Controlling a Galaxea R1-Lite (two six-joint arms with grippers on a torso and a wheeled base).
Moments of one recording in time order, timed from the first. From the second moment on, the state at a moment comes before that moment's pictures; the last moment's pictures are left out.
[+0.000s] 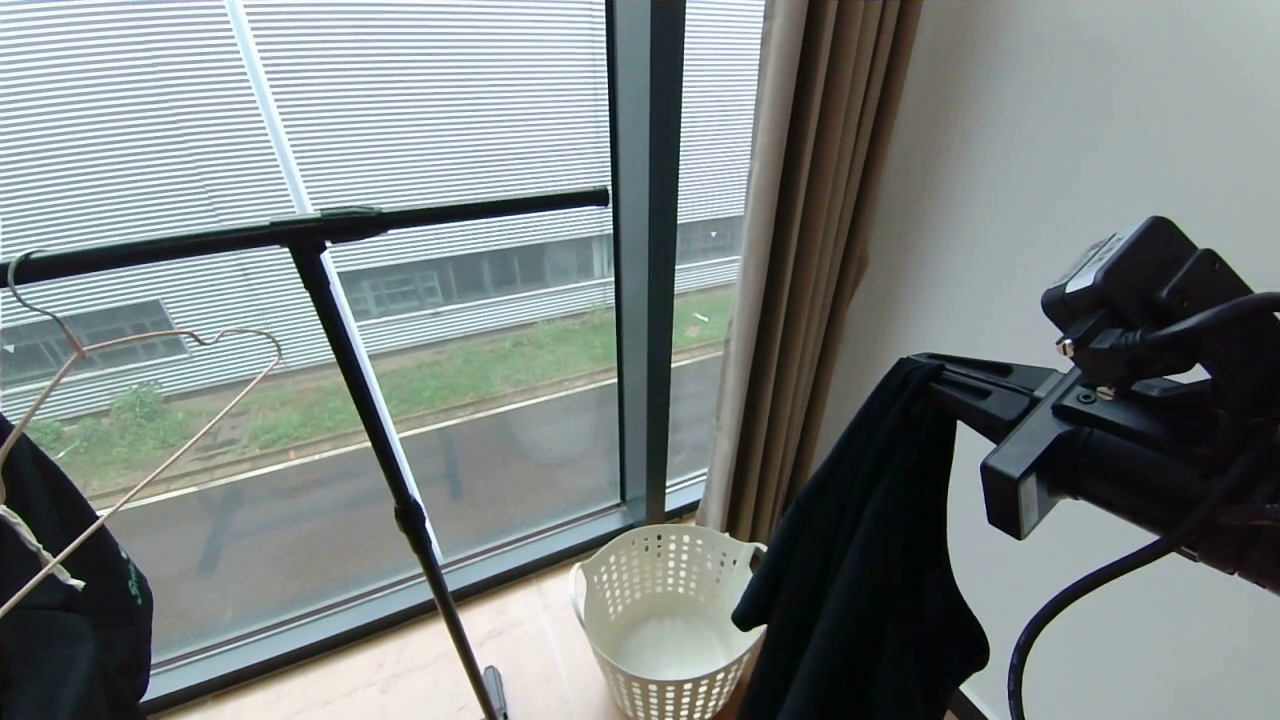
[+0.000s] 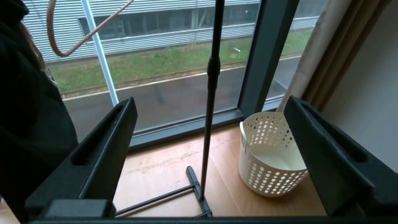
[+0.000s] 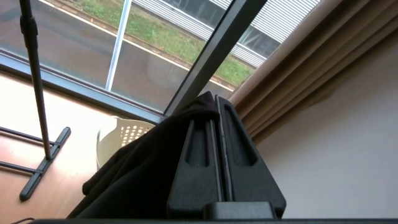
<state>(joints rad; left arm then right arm) 0.00 0.00 -0.02 0.06 0.07 -0.02 0.72 1.33 -0.73 -0.44 -0.27 -0.40</state>
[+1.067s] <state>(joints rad) 0.00 0.00 -0.02 0.06 0.07 -0.02 0.70 1.33 -0.71 -0.48 -0.28 -0.40</state>
